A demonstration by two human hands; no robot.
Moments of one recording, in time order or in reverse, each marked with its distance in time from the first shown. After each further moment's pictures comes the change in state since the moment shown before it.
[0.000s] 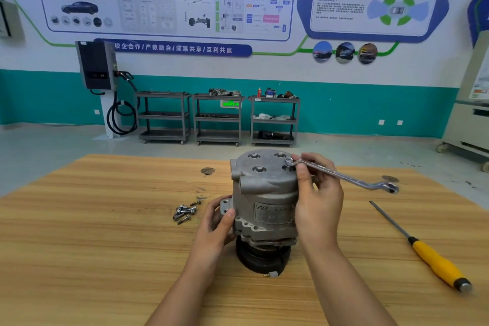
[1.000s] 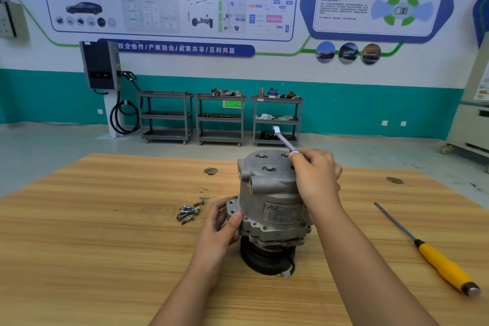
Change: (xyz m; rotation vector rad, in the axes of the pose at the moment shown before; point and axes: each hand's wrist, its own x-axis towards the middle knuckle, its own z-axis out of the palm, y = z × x) left_hand 0.000 0.003 0.000 -0.010 0.016 -0.025; right_hand 0.040 -0.013 0.013 -0.612 -0.184 0.248
